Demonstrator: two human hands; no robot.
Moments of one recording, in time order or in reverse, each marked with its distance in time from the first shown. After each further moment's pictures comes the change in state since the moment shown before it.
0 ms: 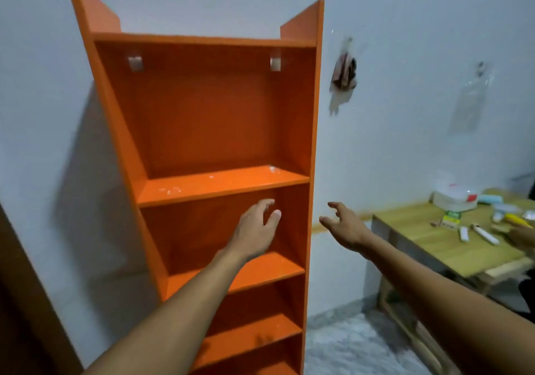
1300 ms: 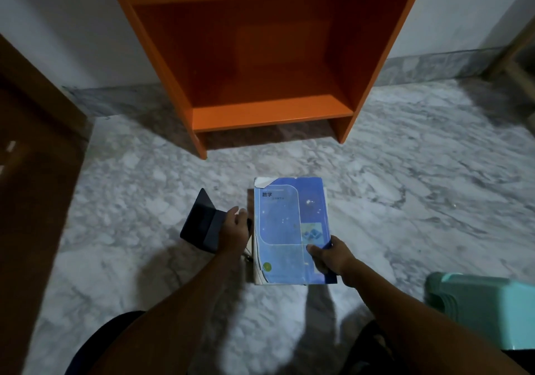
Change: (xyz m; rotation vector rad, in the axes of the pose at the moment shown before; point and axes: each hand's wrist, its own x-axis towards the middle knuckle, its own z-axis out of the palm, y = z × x) left_hand -0.445 -0.695 0.552 -0.380 0.133 -1.079; right_hand -0.273 0.658 0.691 0.377 -0.631 0.724
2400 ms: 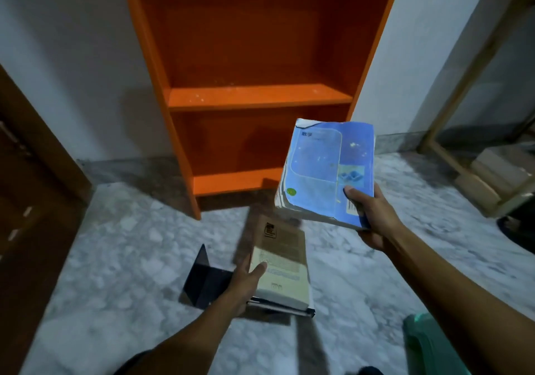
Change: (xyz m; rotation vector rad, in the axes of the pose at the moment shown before) left_hand -0.055 0.050 -0.012 -0.171 -0.424 0.055; right_hand -0.134 -0.199 -0.089 0.653 0.136 -0.557
